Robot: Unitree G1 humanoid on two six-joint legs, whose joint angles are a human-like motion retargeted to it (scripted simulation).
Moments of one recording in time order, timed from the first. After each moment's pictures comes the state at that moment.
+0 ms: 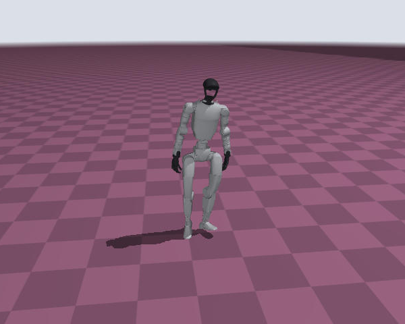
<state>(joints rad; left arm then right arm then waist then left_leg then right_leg) 0.14 0.22 0.32 1.35 0.40 0.07 -0.24 0.06 -0.15 0.11 1.33 -0.30 -0.01 0.11 0.00 -0.11 0.08 0.01 -0.03 0.48 0.01 -0.39 -0.02 -0.07 -0.08 -0.29 0.24 0.17 0.10</state>
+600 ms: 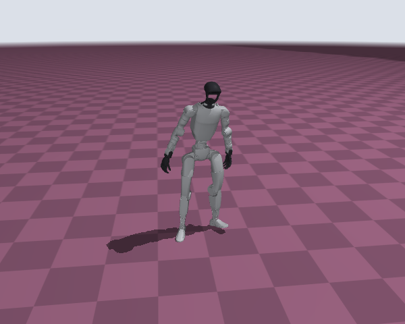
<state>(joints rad) -0.05 0.30 0.43 1.49 0.26 0.09 -0.18 0.05 -0.31 -0.09 1.29 -0.34 -0.03 0.06 0.02 -0.13 0.19 -0.11 0.09 0.44 0.02 -0.25 -0.05 -0.13 -0.22 -0.41 -0.02 0.24 -0.02</state>
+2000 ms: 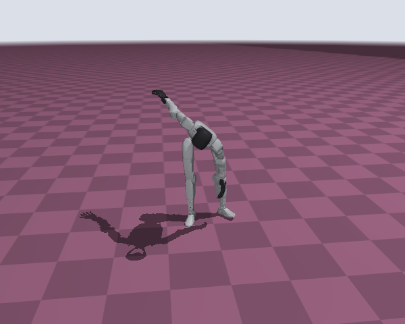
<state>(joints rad) -0.42 0.65 0.41 1.15 -0.02 -0.14 0.03 0.01 -0.66 -0.66 1.70 0.47 -0.31 -0.21 -0.53 -0.41 0.52 -0.71 0.25 0.69 0.01 -0.09 0.01 -0.89 0.02 -0.18 -0.08 0.33 -0.16</state>
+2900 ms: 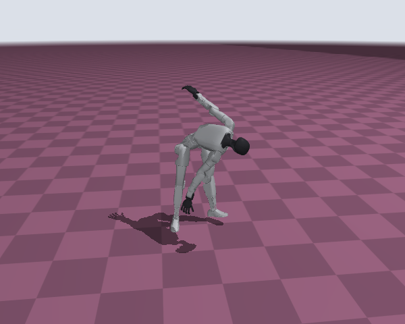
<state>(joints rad) 0.38 0.32 0.44 1.52 -0.19 -0.07 0.06 -0.28 -1.03 -0.54 1.39 0.23 -0.24 -0.10 0.70 0.52 0.52 -1.09 -0.03 0.18 -0.04 0.00 0.05 -0.76 -0.27 -0.75 -0.08 0.28 -0.05</state>
